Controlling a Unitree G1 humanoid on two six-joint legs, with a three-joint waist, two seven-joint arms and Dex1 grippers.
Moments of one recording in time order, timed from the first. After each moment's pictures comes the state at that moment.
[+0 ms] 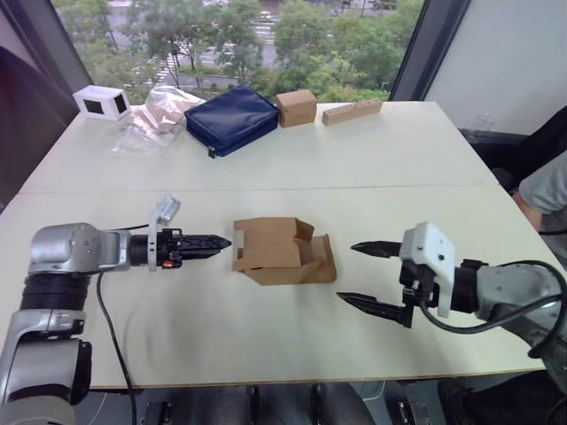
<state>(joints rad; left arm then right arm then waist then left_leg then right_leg) -0.69 0.71 0.05 0.38 -0.78 1.39 -1.09 -0.11 -0.91 -0.15 -0.81 0.72 0.85 0.70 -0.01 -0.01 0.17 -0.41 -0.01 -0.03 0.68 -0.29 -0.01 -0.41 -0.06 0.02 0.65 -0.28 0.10</state>
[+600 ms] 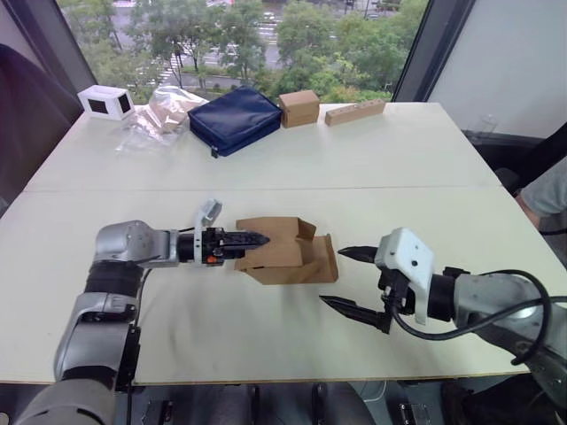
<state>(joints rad) -0.78 0.49 0.02 0.54 -0.73 1.32 -1.05 -0.14 -0.87 -0.11 -0.89 0.80 0.96 0.53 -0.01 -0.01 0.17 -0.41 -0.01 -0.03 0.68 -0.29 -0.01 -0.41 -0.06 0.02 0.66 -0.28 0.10</state>
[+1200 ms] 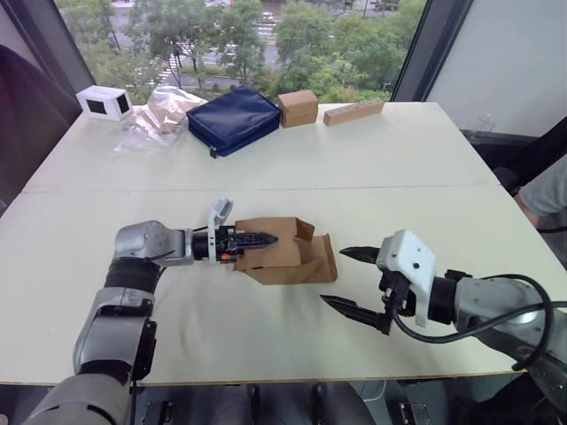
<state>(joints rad) -0.80 0.43 0.03 0.57 -0.71 1.28 -1.05 -0.13 -0.87 -0.11 -0.90 0.80 0.94 0.51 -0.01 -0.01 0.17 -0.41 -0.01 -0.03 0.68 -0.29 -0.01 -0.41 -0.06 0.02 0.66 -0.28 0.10</state>
